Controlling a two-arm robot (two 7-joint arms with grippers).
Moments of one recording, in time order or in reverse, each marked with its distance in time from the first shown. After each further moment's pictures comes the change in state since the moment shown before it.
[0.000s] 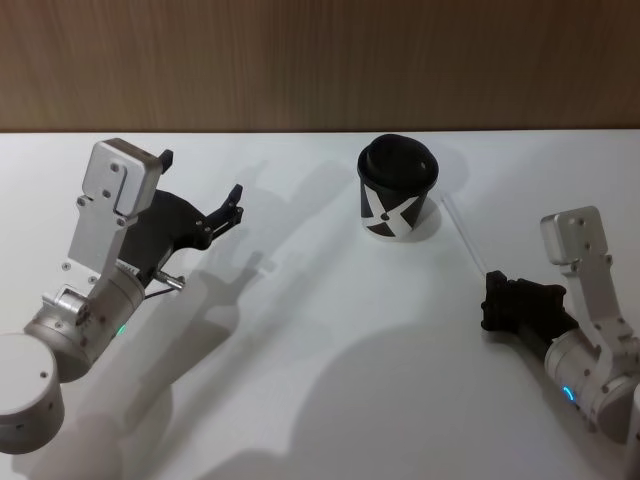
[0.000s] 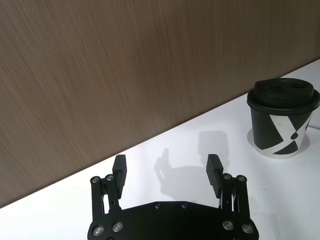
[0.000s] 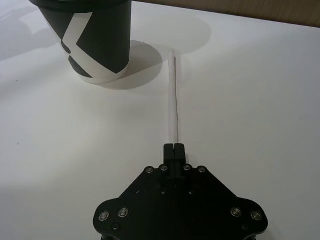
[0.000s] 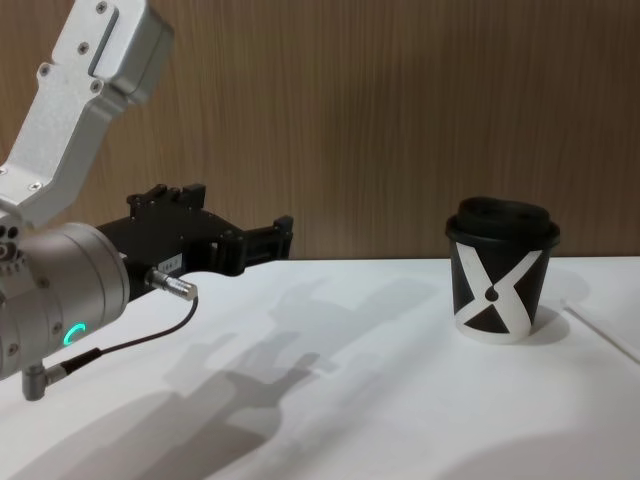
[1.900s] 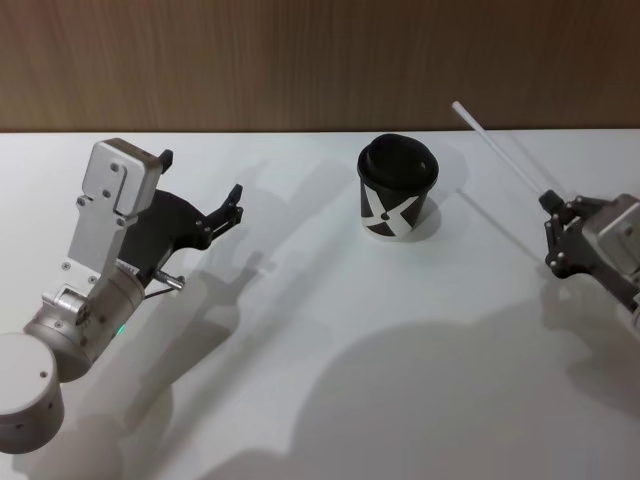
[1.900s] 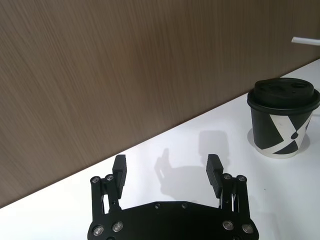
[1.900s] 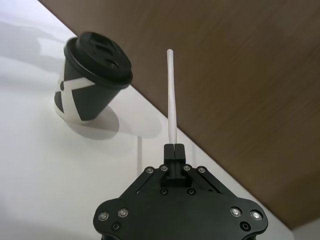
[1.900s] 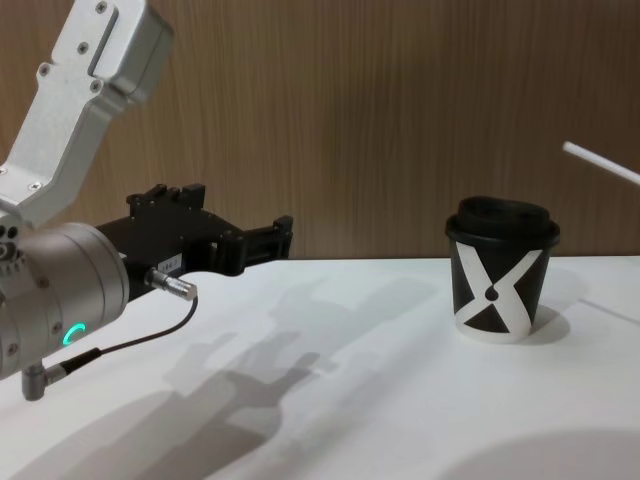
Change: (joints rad) left arm 0.000 0.000 0.000 0.000 0.000 0.000 0.000; right arm 0.003 0.299 0.017 -0.007 -0.278 -0.463 0.096
